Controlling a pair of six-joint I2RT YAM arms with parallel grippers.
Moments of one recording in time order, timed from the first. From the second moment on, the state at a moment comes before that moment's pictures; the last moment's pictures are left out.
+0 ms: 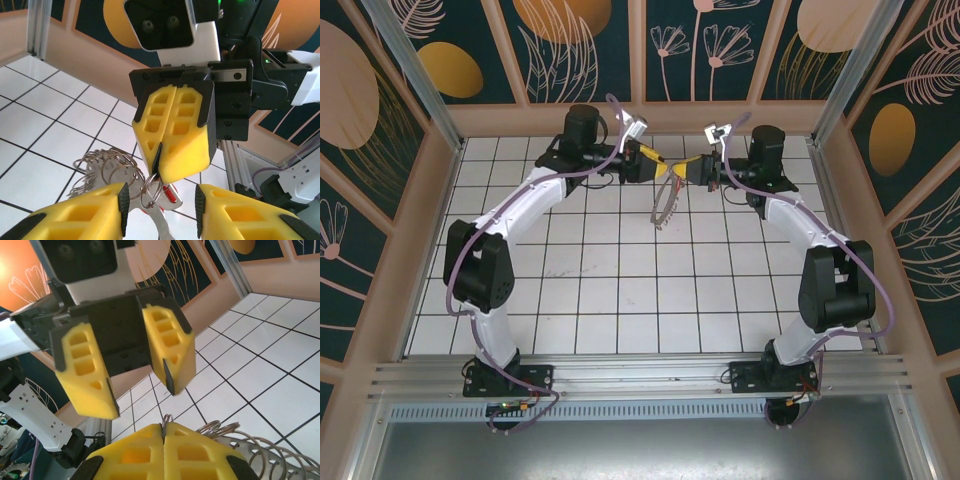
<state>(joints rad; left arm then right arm) -0.45 1.90 1.65 -0.12 1.07 -0.16 0.19 1.63 1.19 0.23 -1.23 0.40</state>
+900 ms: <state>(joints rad) -0.45 1.92 1.61 0.05 1.18 -0.30 0.21 1.63 1.19 0.34 -1.24 0.48</state>
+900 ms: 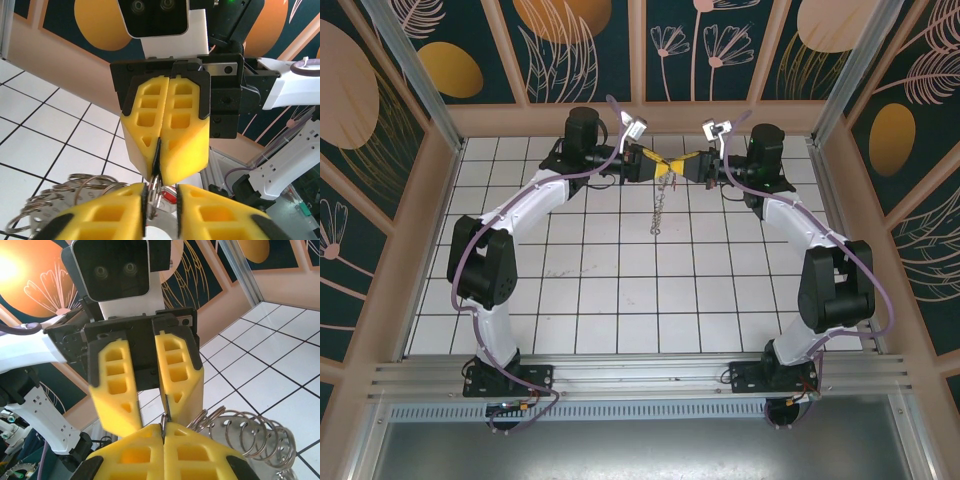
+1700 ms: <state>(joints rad) -0.47 1.91 1.52 0.20 1.16 -0.38 0.18 1.61 1.15 0.40 -1.23 0.54</state>
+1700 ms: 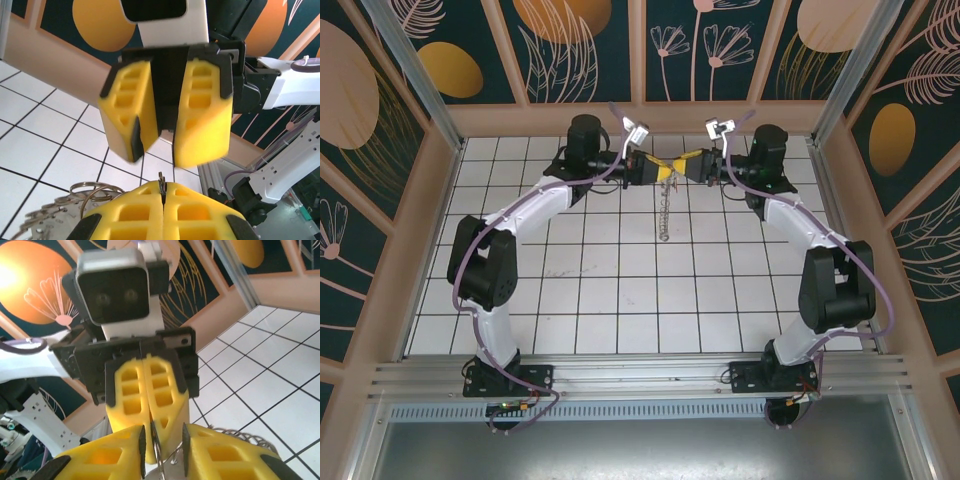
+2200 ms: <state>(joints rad) -0.48 1.86 1.48 0.36 1.13 -0.48 0.16 1.54 1.00 0.52 -1.22 0.62</state>
